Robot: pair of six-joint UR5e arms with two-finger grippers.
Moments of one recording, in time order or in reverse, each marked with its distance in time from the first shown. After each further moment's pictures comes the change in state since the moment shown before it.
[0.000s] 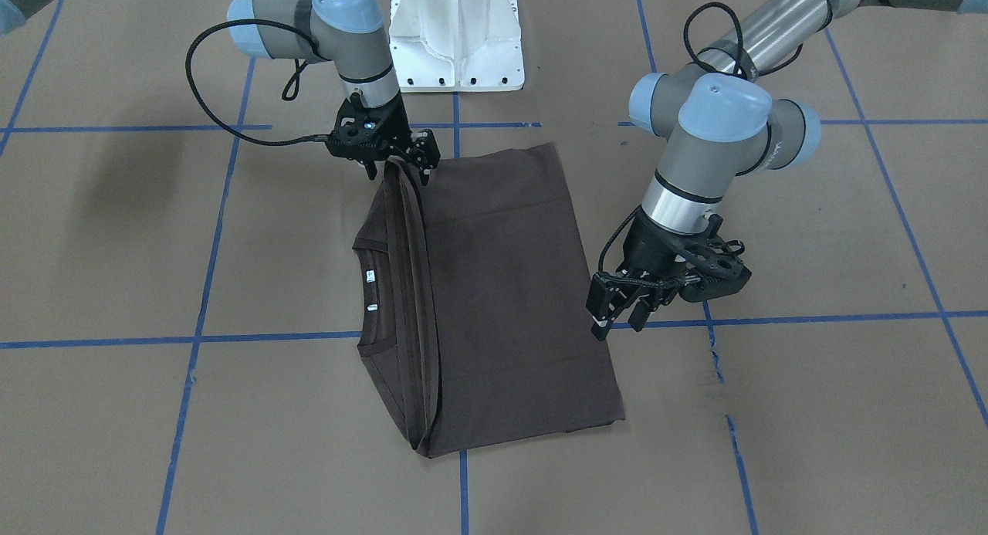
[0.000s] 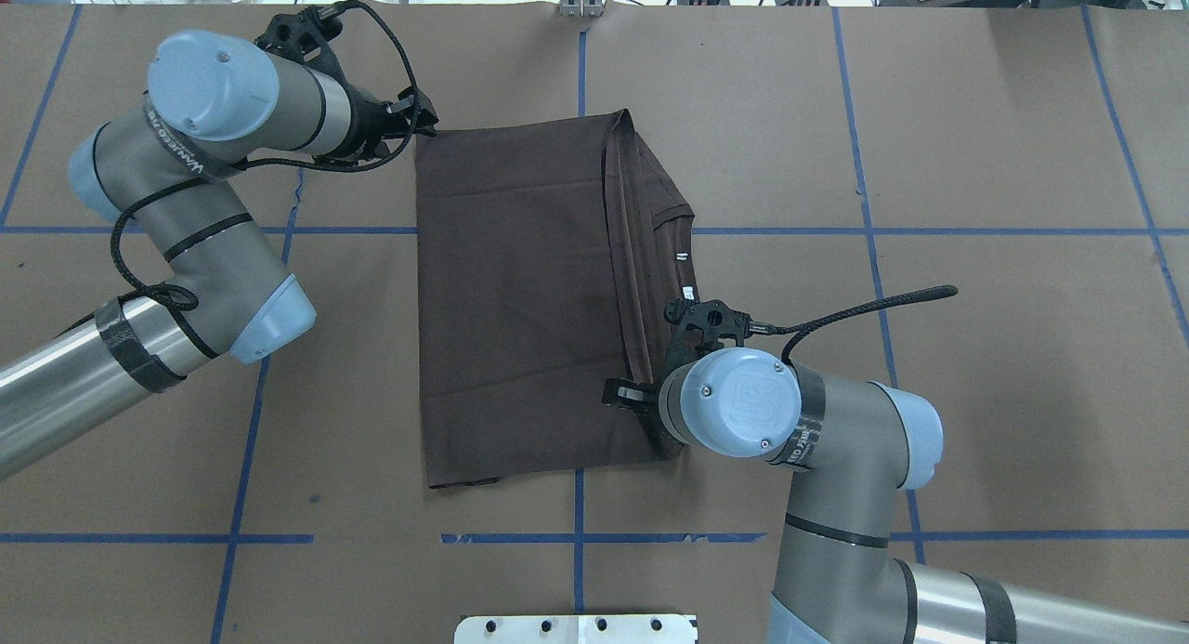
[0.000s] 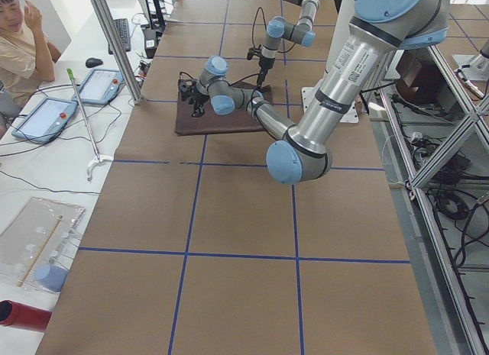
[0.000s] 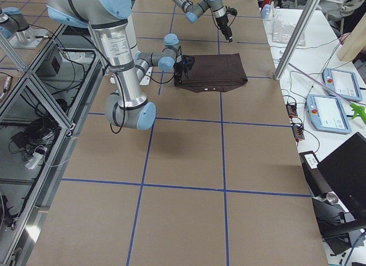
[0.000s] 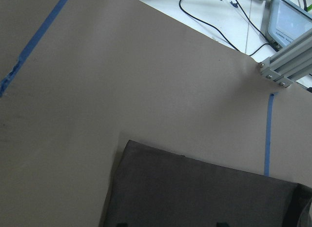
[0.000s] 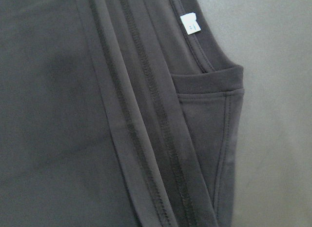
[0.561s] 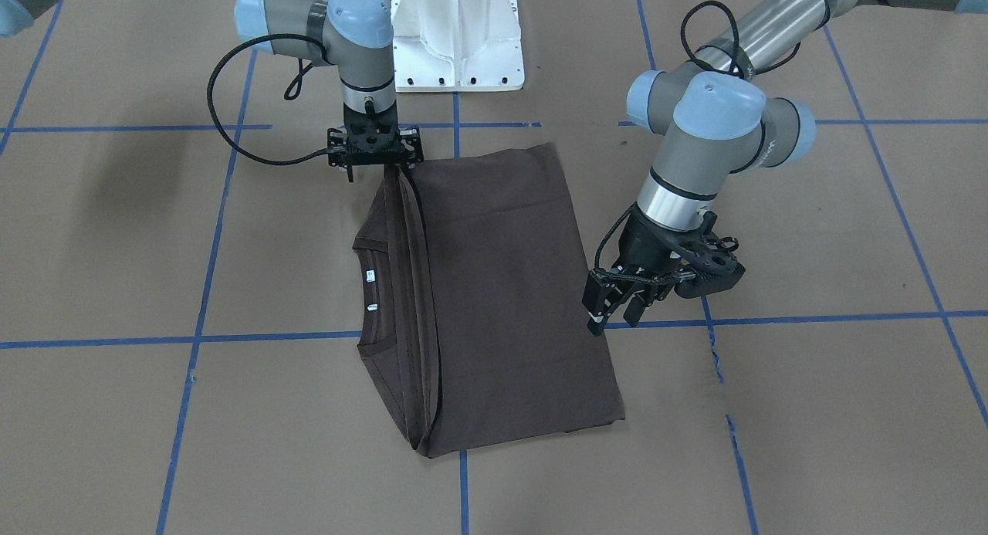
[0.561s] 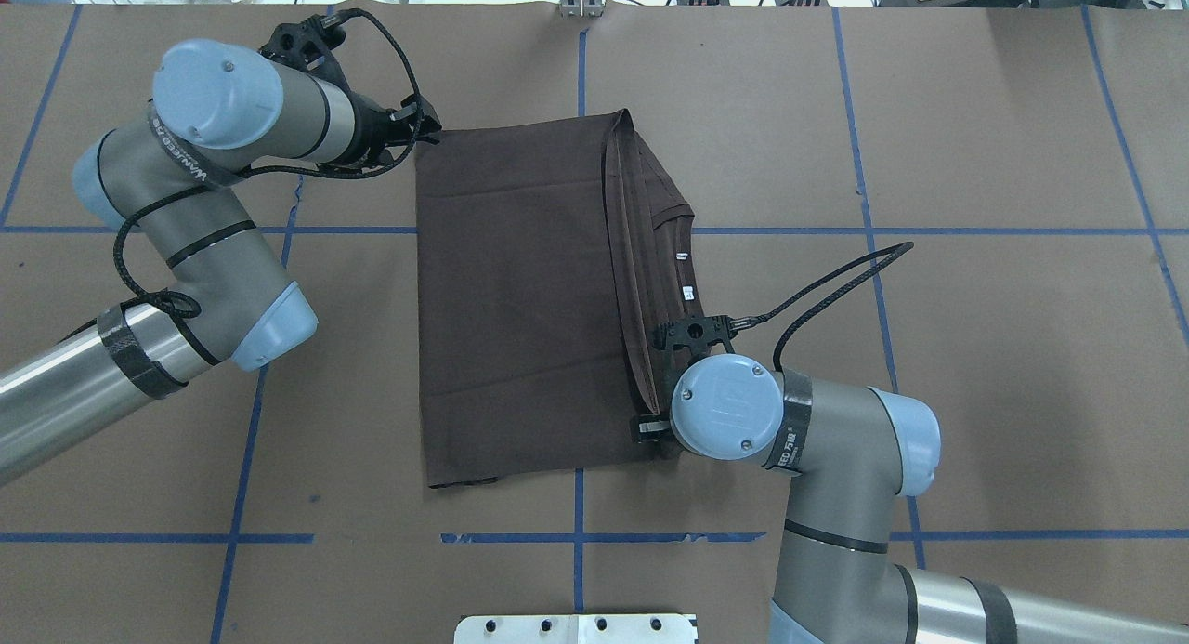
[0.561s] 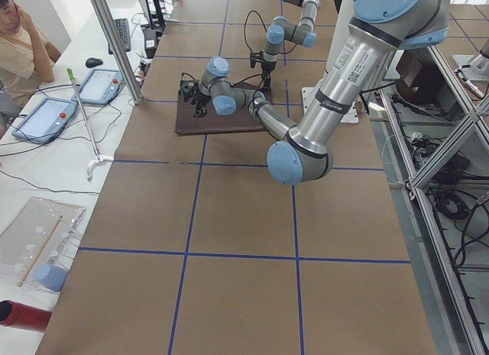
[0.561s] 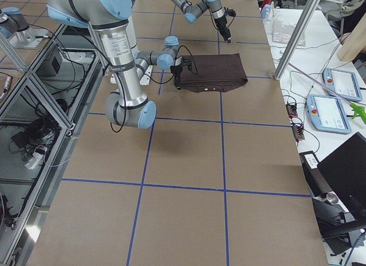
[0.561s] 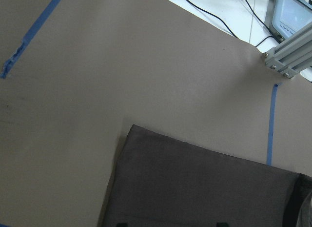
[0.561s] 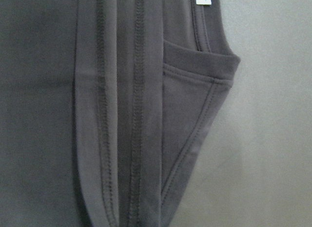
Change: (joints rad) left arm 0.008 0.003 -0.005 0.000 0.000 -0.015; right arm -0.001 -0.021 0.011 -0.130 0.024 -0.303
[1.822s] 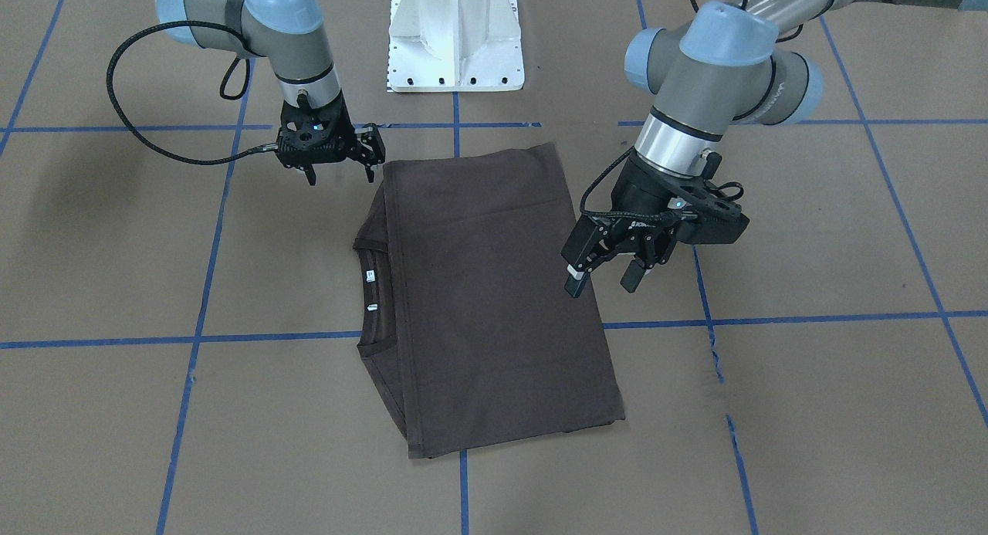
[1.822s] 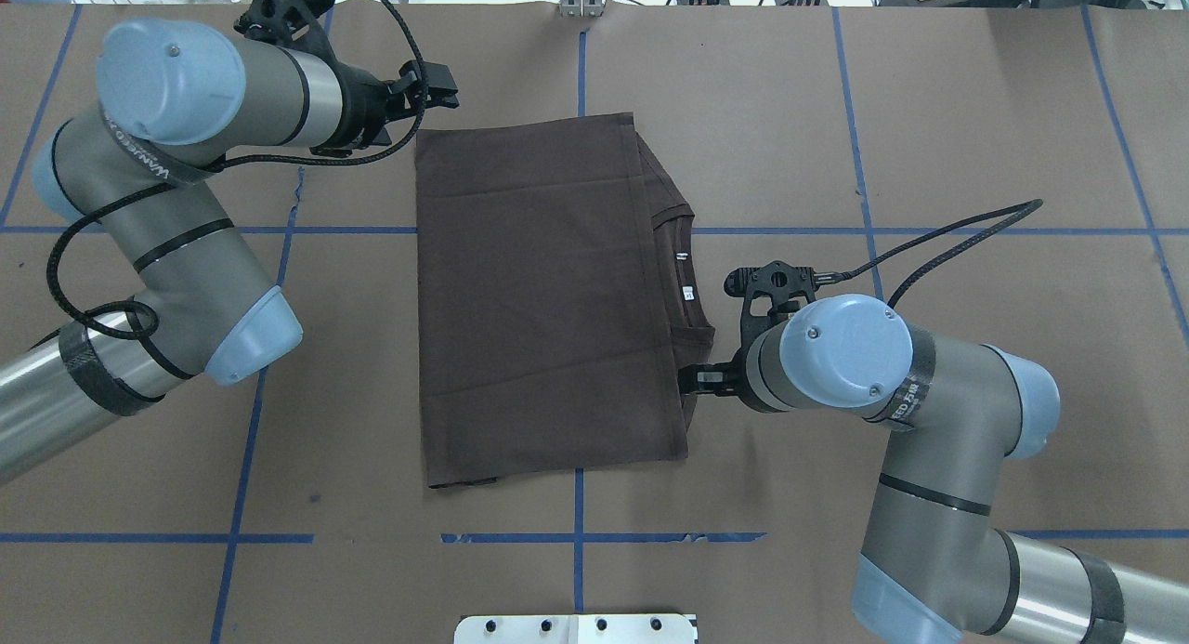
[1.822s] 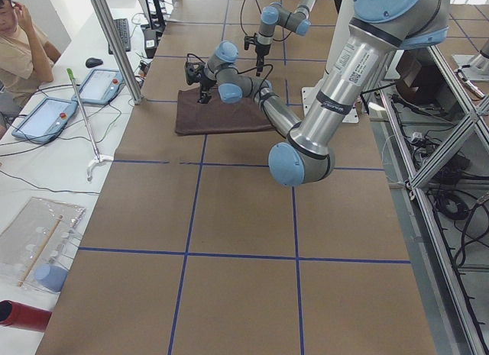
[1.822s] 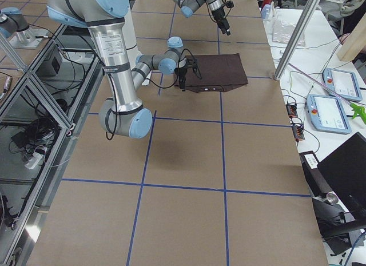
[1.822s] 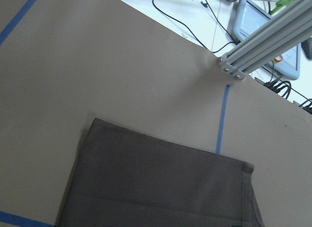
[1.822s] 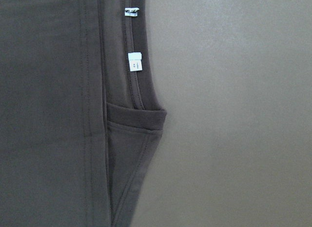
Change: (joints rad) left arm -0.004 0.021 -0.172 0.021 0.078 0.031; right arm 0.102 -0.117 0.121 0.111 0.062 0.077
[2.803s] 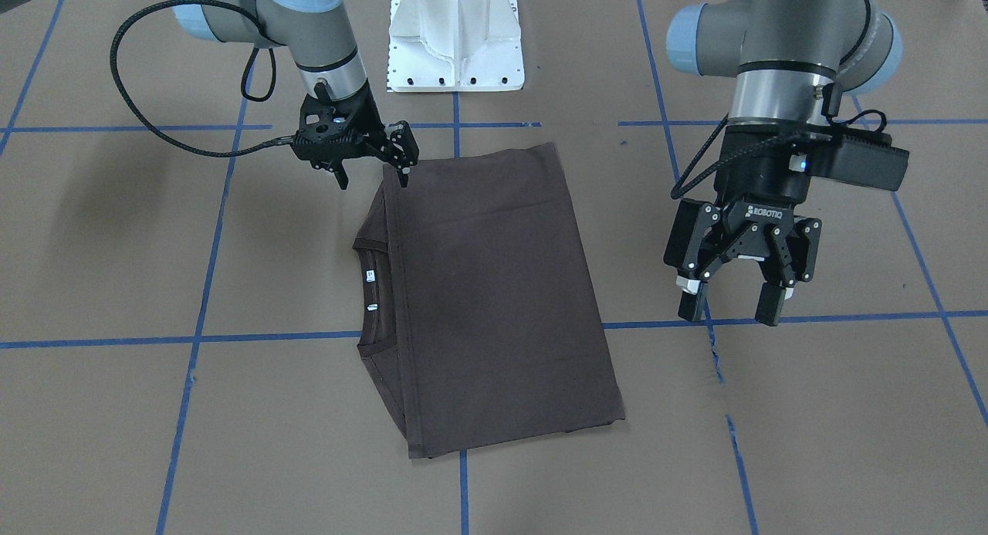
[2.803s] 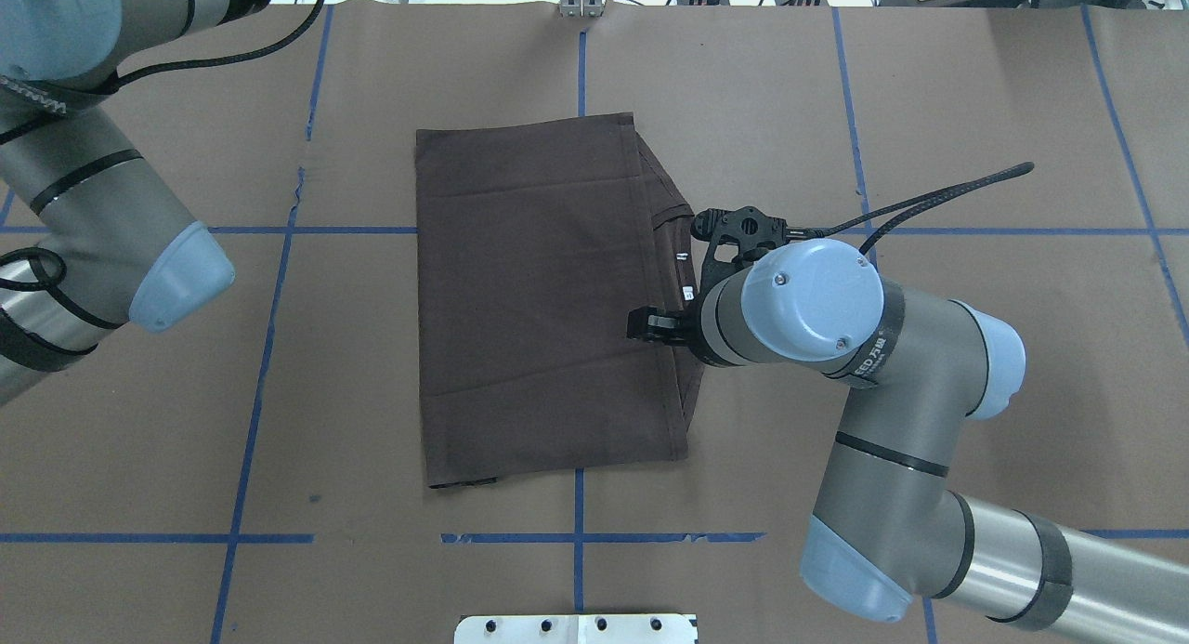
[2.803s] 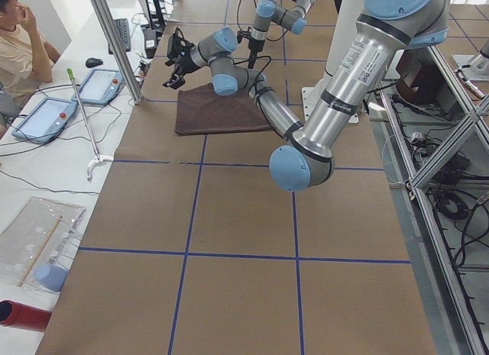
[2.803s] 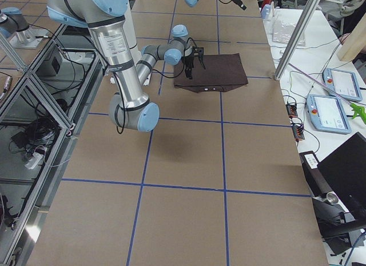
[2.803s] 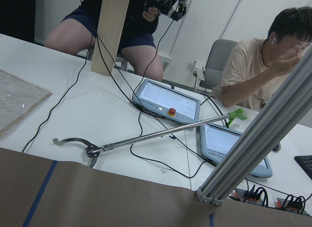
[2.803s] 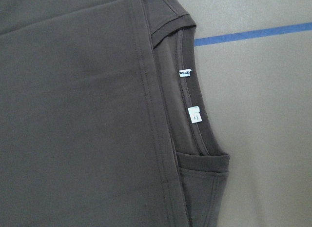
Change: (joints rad) left arm -0.126 0.023 -0.082 -0.014 0.226 0.244; right arm 0.038 0.132 -0.031 0.003 -0.007 0.118
